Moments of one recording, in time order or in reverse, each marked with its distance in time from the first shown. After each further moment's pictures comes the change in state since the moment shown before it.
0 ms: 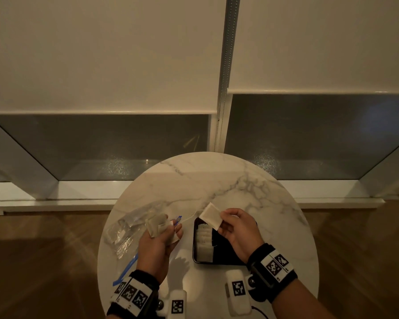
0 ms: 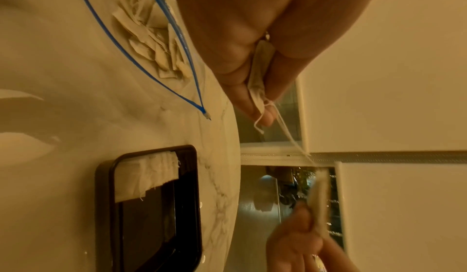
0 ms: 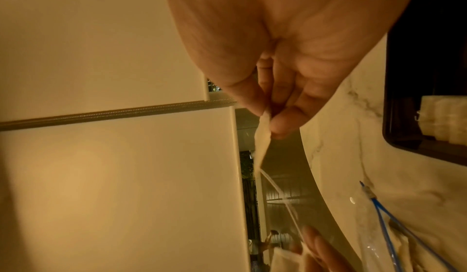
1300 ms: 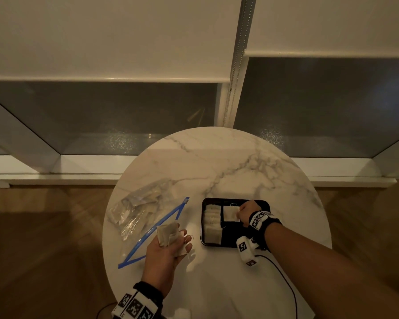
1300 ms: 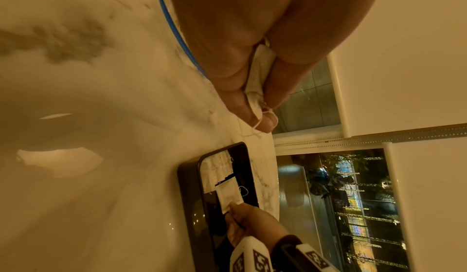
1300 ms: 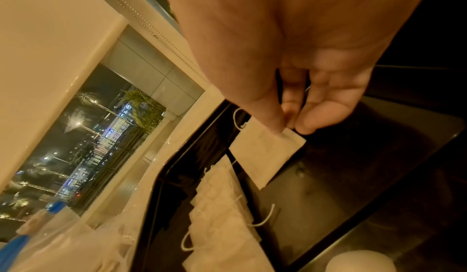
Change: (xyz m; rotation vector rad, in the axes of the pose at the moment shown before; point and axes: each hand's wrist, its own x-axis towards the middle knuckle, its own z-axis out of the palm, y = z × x) left_hand -0.016 -0.030 -0.036 0.155 0.017 -0.099; right_hand 0.164 0.076 -0.076 -1.345 0.146 0.255
